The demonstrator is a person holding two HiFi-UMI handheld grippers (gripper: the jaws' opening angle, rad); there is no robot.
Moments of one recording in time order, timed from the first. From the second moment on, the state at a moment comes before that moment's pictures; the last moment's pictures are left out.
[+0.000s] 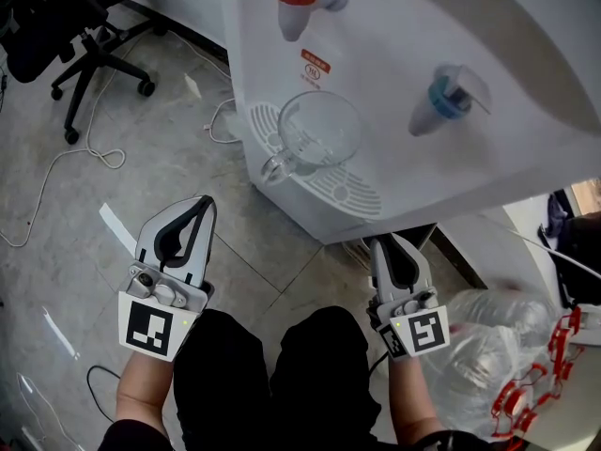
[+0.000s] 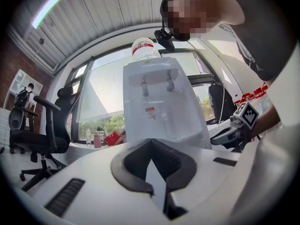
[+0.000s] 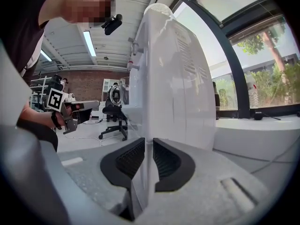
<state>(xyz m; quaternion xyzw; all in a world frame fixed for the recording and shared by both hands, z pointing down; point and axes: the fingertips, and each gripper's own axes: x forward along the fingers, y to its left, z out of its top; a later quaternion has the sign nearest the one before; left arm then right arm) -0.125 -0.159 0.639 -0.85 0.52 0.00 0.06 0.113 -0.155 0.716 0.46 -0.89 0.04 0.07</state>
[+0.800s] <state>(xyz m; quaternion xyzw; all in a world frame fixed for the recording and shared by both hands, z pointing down) -0.144 -0.144 0.645 -0.84 0.54 -0.01 0.07 0.115 -0.174 0.734 0.47 -0.88 0.07 0.08</state>
